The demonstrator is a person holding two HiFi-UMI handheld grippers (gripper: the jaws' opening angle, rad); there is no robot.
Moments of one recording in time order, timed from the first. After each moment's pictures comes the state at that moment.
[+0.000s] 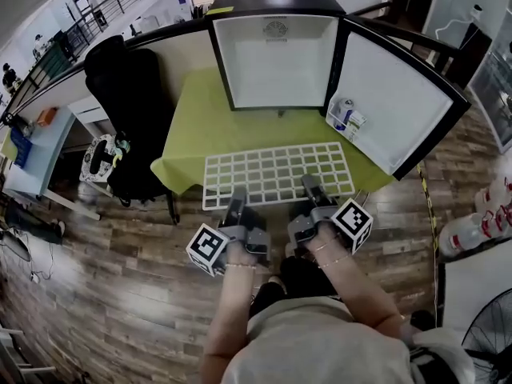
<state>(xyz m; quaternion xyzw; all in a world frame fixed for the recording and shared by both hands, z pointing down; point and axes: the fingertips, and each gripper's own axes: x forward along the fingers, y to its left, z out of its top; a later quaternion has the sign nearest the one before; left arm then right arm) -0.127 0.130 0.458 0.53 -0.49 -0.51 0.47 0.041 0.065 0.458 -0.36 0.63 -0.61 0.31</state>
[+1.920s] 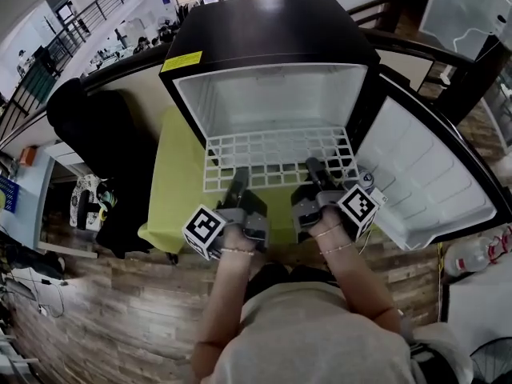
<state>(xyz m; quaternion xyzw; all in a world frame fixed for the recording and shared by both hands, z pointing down) -0.173 -0.207 0.444 0.56 -0.46 -0.47 0.50 -0.001 -0.260 0.450 -0.36 0.60 -0.61 0.36</state>
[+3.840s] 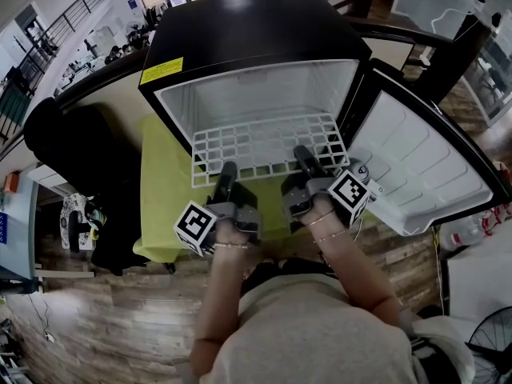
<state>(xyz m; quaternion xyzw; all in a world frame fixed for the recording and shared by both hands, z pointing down) -0.191 -0.243 0.442 0.58 -0.44 -0.46 0.51 -0.017 -0.286 0.445 -0.39 0.60 -0.59 0.37</state>
